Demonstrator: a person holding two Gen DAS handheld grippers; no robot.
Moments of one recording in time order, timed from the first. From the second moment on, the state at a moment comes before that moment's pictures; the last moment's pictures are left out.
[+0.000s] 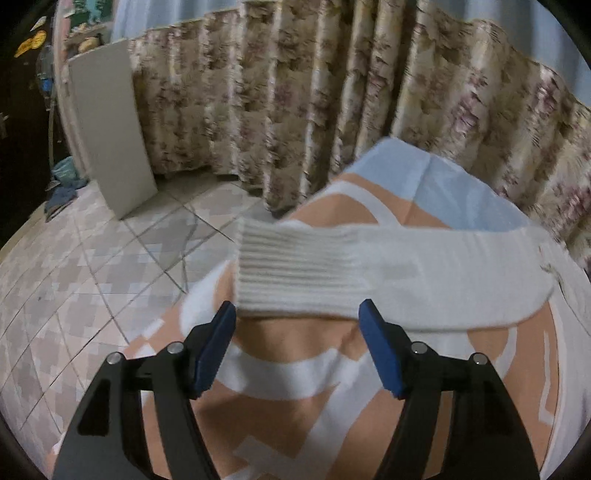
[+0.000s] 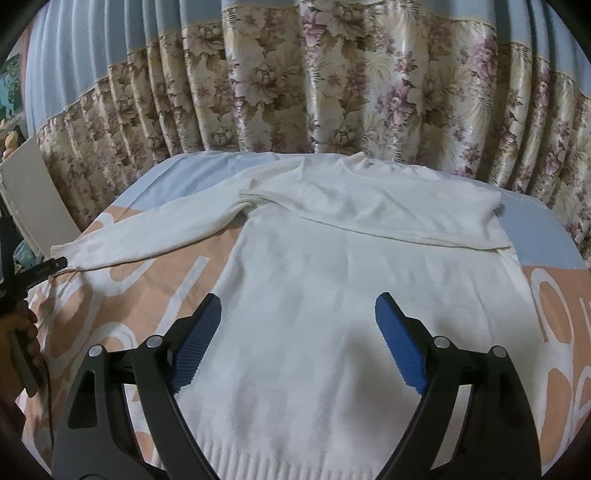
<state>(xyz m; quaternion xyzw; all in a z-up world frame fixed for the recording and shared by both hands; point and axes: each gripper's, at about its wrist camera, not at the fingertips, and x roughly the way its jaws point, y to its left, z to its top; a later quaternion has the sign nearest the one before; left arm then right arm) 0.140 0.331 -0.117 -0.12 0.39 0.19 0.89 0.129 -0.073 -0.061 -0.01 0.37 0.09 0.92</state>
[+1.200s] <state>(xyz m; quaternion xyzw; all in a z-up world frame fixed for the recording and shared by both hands) 0.202 0.230 -0.058 -0.09 0.35 0.08 0.93 0.155 -0.106 -0.059 0.01 0.37 0.06 0.93</state>
